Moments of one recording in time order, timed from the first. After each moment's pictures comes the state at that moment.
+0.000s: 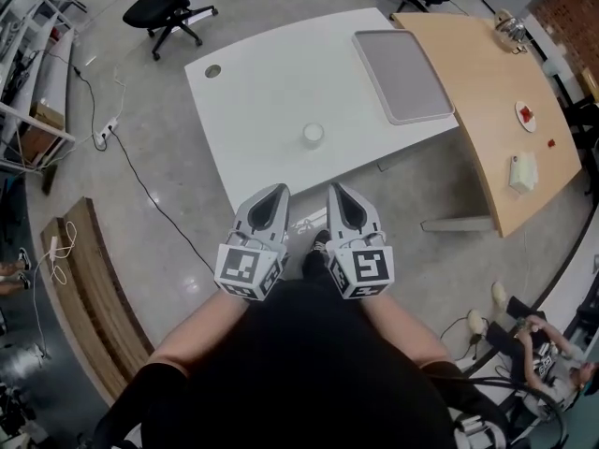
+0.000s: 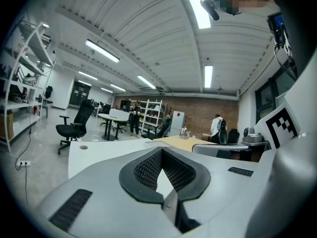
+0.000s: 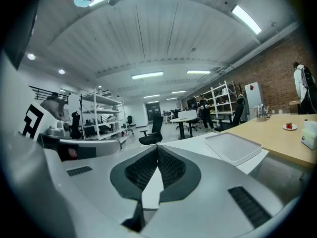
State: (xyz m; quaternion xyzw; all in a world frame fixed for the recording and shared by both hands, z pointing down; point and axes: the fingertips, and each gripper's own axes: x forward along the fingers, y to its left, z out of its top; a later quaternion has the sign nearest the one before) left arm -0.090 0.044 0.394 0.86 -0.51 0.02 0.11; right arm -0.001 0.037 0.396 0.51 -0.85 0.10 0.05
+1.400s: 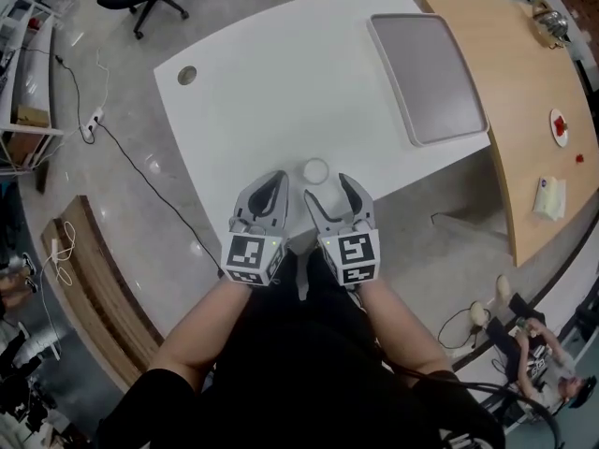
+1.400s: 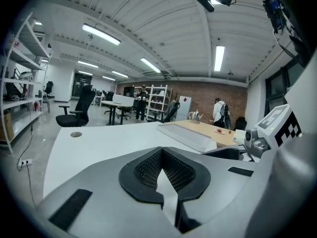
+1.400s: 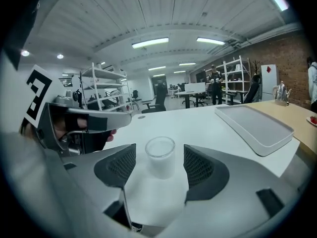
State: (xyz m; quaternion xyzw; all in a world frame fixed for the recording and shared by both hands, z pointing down) left arm -0.098 -0.150 0.526 0.84 -0.51 0.10 0.16; right arm -0.028 -0.132 0.565 0.45 -0.86 0.17 0.19
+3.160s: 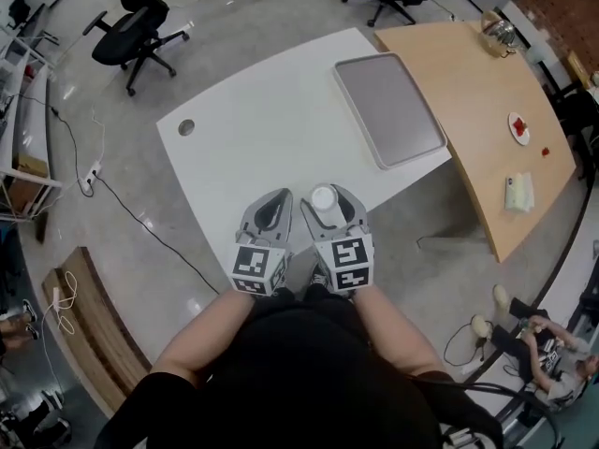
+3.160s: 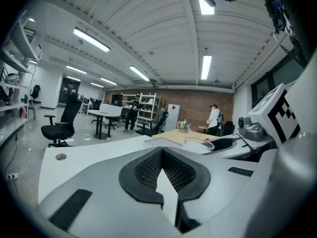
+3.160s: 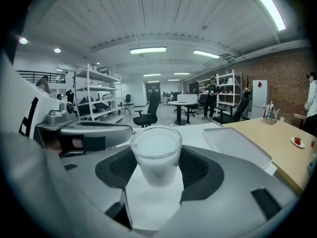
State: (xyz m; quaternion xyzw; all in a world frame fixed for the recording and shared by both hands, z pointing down) left arm -0.063 -0.149 0.441 0.88 -0.46 0.06 0.12; right arm -0.008 -0.144 0.459 0.50 -0.84 0.13 0.18
